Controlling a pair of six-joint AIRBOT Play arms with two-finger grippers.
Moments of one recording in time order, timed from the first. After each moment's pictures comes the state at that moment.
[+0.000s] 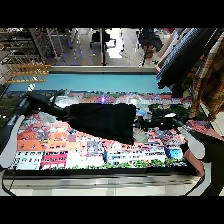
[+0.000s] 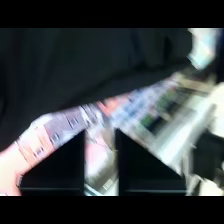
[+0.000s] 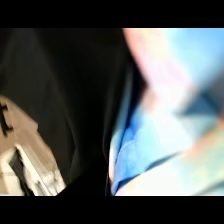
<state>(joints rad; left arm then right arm) 0.06 -1.82 1.60 -2.42 1.43 1.97 -0.12 -1.86 1.25 -0.40 1.22 1.02</state>
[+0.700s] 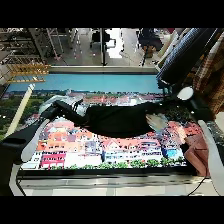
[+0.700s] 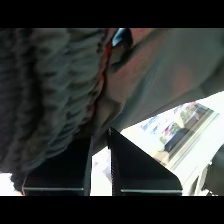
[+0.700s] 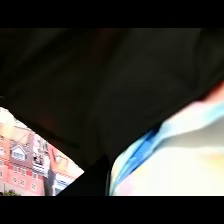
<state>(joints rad) -0.13 -1.98 1.60 -2.42 1.28 1.91 0.03 -1.47 1.48 -1.04 1.23 1.42</state>
